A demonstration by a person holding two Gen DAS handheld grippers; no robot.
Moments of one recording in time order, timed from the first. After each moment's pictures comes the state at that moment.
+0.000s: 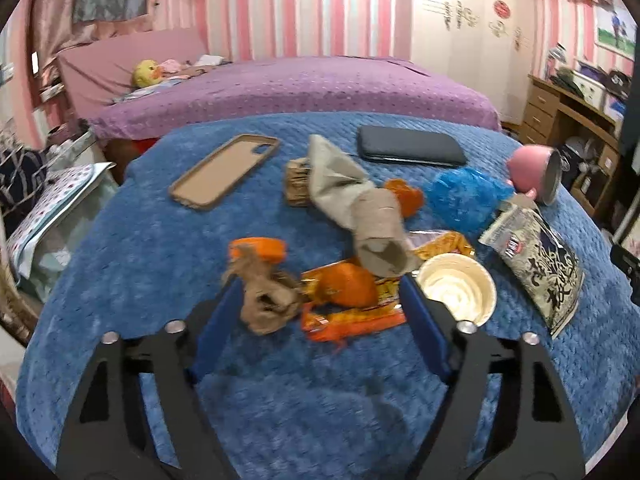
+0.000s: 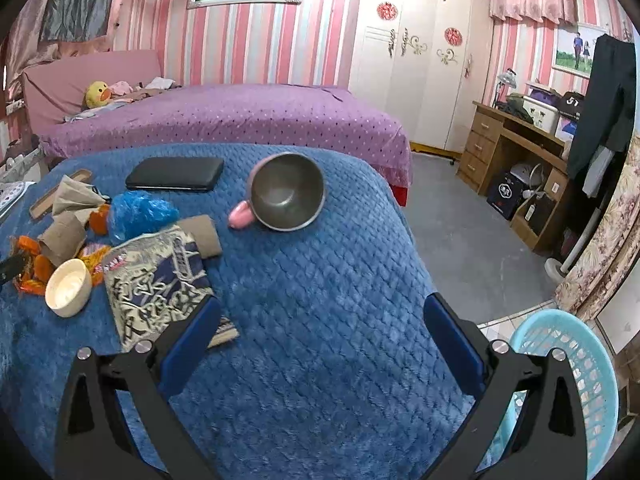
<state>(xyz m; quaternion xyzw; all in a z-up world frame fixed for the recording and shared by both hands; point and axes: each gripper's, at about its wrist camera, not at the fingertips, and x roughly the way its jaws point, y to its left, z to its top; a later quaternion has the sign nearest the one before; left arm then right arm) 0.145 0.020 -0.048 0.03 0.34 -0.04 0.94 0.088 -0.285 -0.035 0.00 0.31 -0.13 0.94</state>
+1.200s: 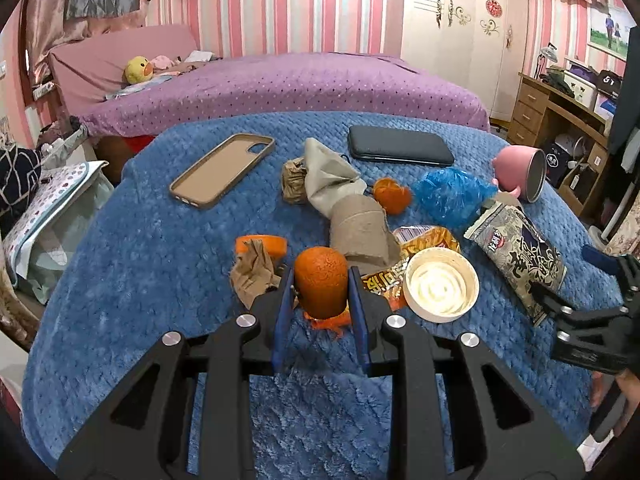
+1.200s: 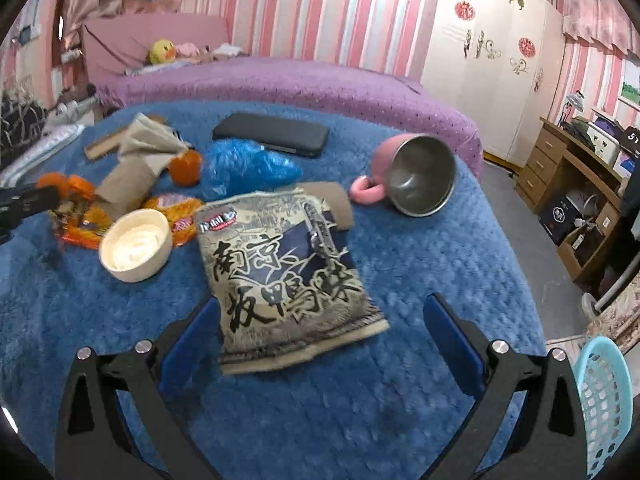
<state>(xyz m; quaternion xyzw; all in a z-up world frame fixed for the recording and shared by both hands) 0.132 0.032 -0.036 0.01 0.35 -0.06 0.93 0.117 -0.200 -0.067 -0.06 0.36 -0.03 0.93</state>
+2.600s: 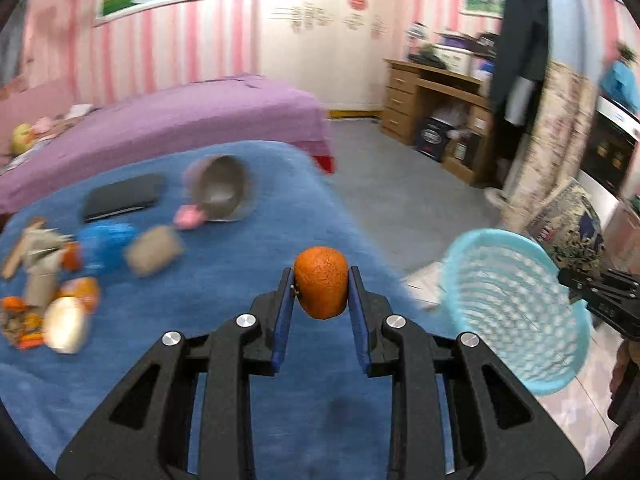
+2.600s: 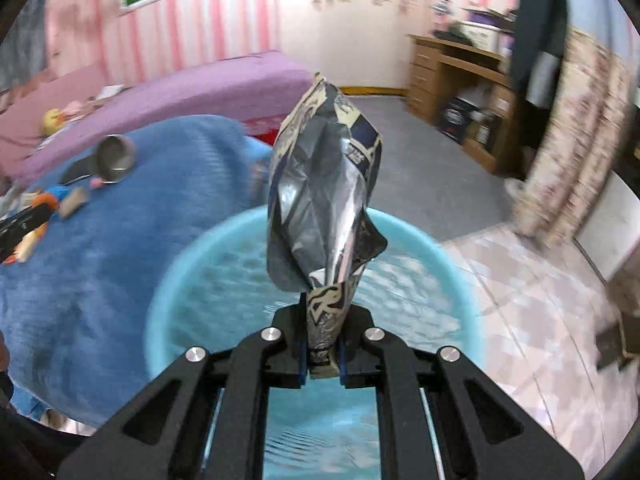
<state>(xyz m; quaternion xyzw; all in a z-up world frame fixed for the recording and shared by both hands) 0.052 -0.281 -0.020 0.07 0.31 -0.27 0.91 -0.087 -0.549 -0.044 0.08 0.37 -0.20 0.90</state>
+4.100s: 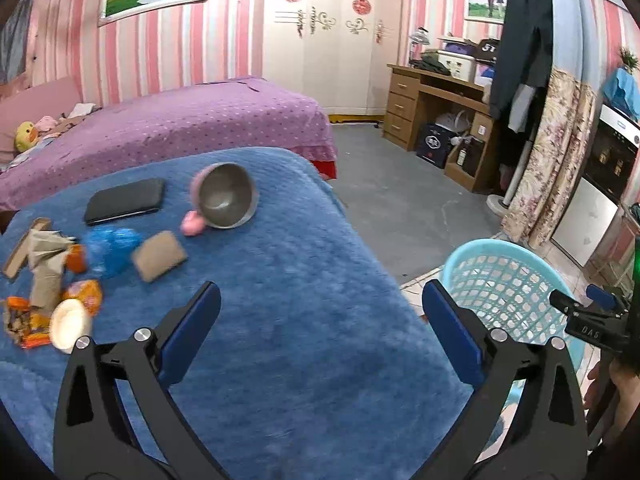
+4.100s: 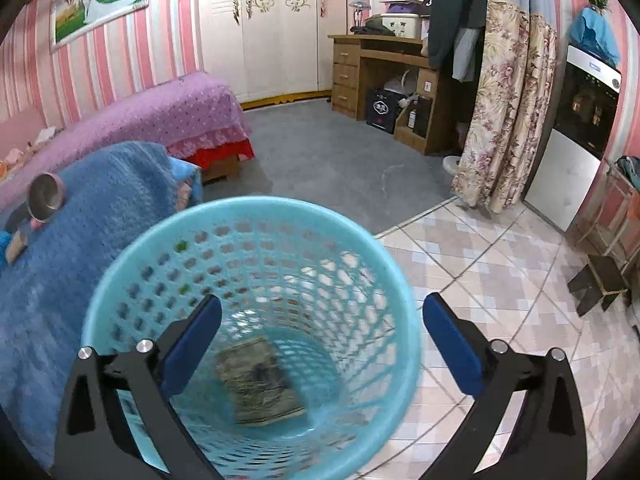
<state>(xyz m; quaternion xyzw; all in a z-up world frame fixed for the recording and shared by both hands) 0.054 -0.250 -0.002 0.06 0.30 -0.25 0.92 -0.090 -0.535 -0.052 0.12 0.33 -0.30 0.89</state>
